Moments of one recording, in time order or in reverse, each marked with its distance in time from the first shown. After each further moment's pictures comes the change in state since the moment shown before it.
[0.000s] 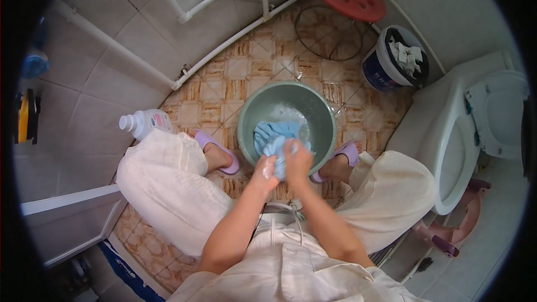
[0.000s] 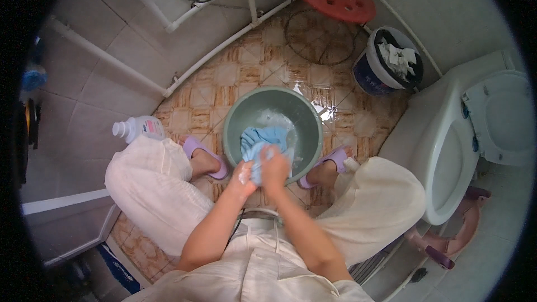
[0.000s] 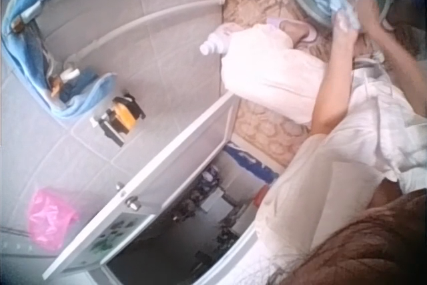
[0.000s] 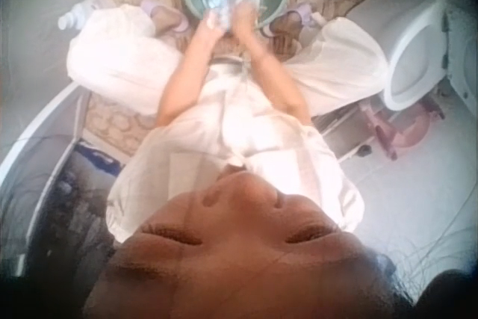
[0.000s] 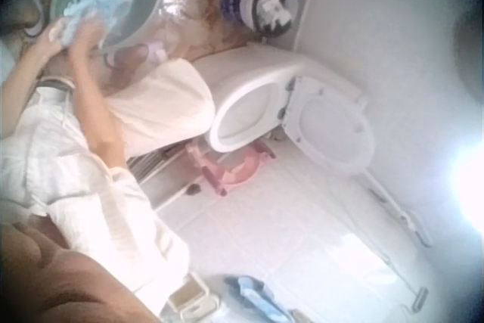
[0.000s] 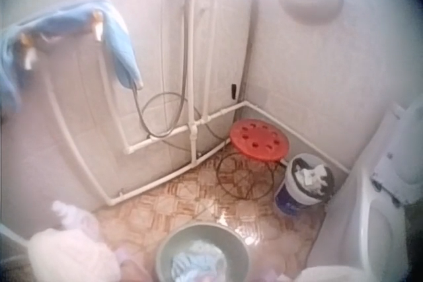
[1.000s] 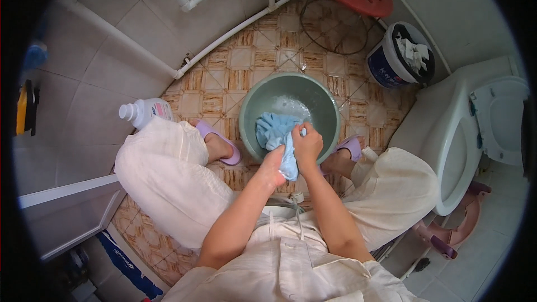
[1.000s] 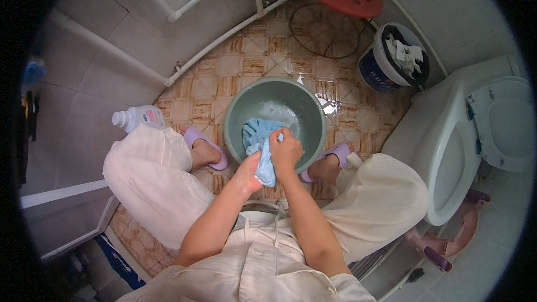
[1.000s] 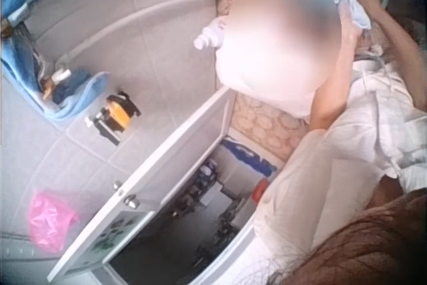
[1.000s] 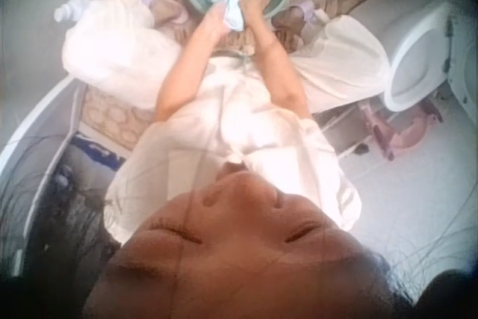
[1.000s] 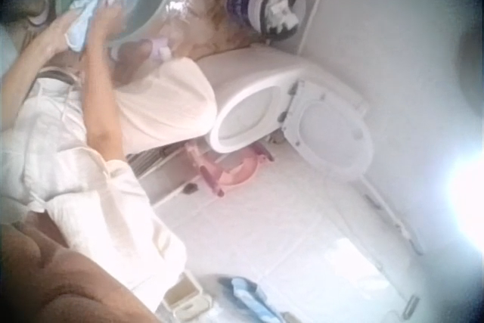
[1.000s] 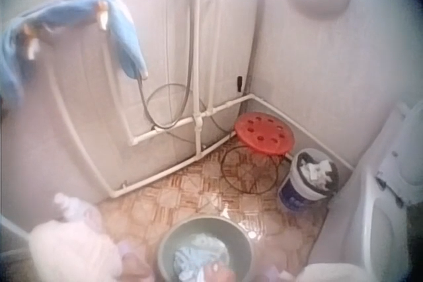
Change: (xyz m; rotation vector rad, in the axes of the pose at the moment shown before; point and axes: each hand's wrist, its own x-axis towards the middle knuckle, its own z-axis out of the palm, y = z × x) left_hand 0.006 -0.008 0.016 -0.067 0.061 -0.294; right_hand 0.021 -0.002 -0.006 0.021 -0.009 -0.040
